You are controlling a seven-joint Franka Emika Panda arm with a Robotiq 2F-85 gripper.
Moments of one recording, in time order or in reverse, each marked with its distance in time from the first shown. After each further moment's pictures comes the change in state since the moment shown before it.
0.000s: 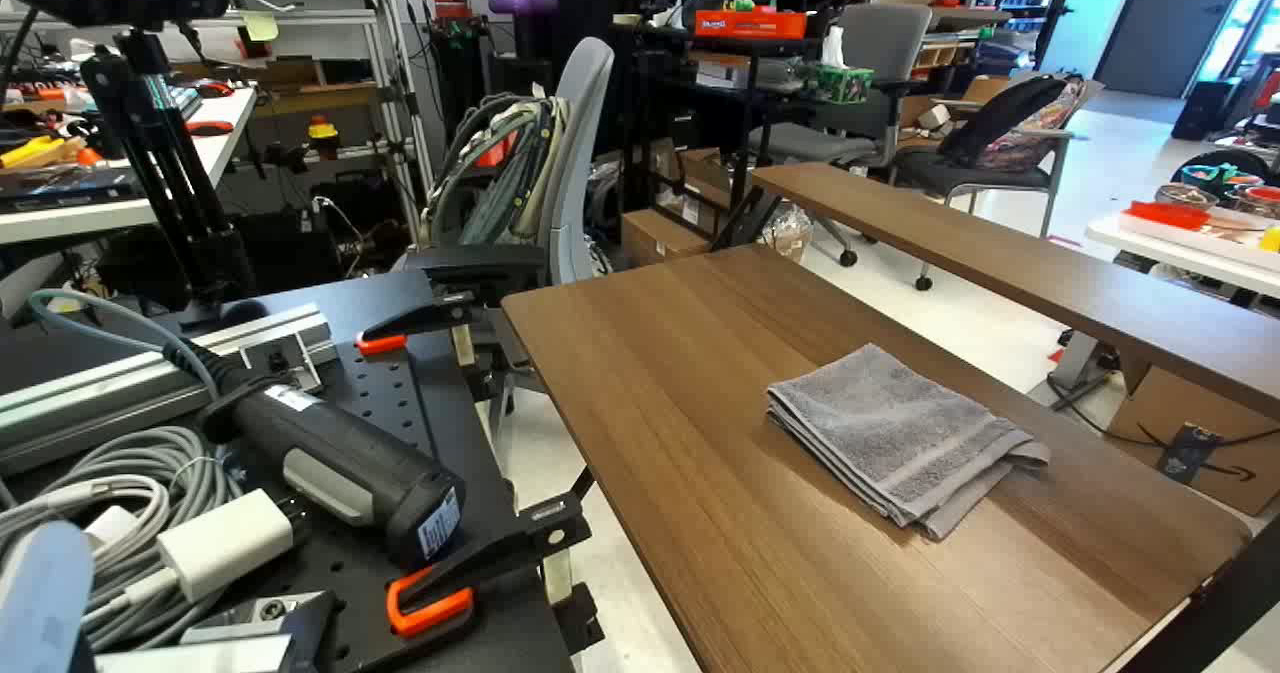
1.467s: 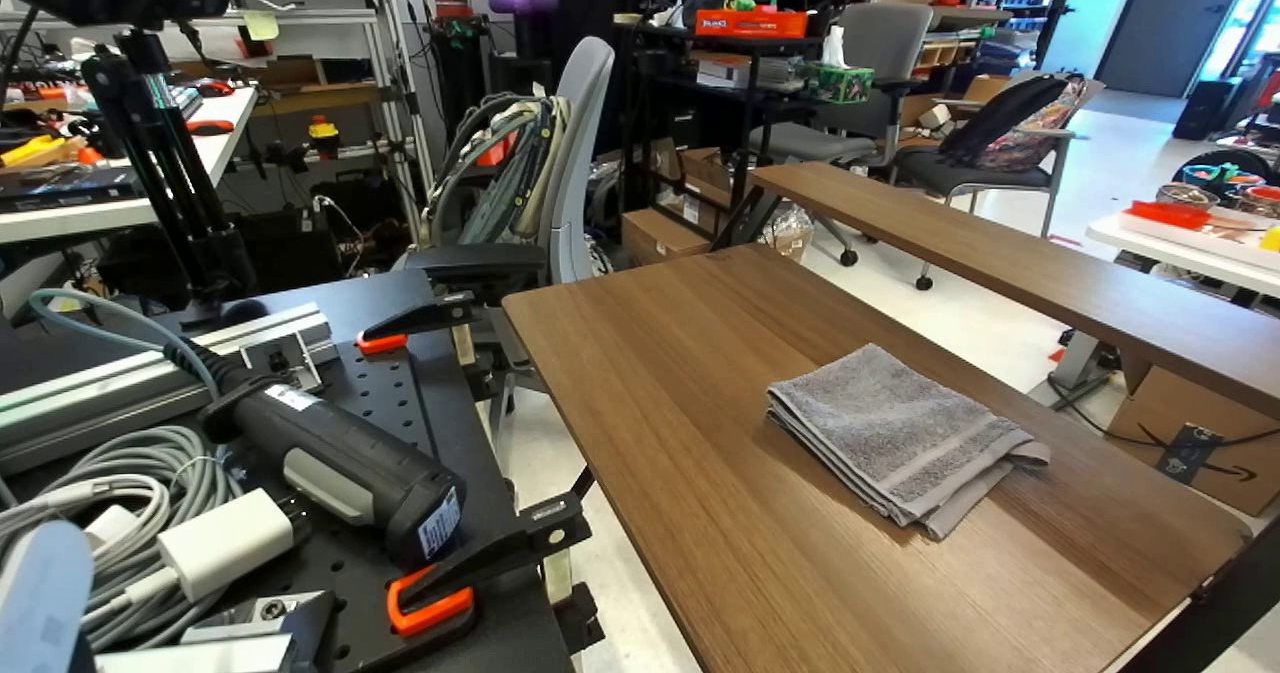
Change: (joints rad) arm -0.063 0.130 -0.105 0.037 0.000 0.329 -0.041
